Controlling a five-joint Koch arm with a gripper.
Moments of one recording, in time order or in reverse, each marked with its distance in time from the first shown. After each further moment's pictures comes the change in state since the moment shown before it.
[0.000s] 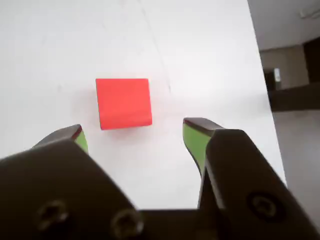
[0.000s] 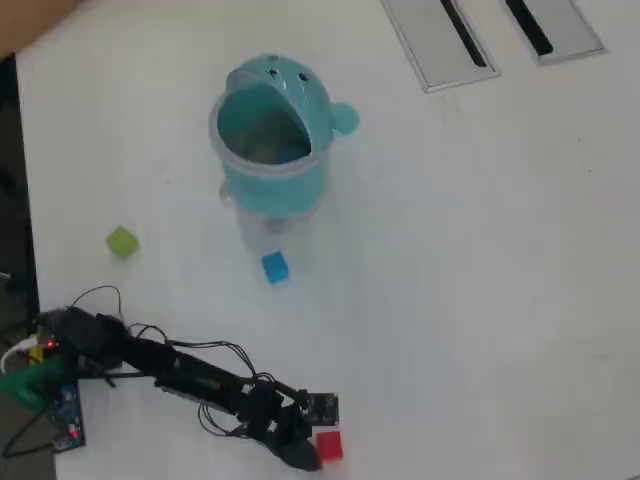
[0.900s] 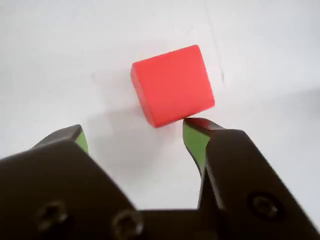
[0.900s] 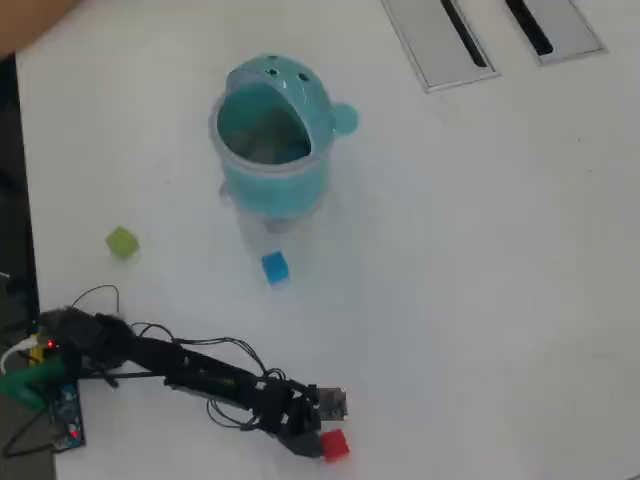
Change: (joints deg) arm -3.5 -5.7 0.0 2.1 4.5
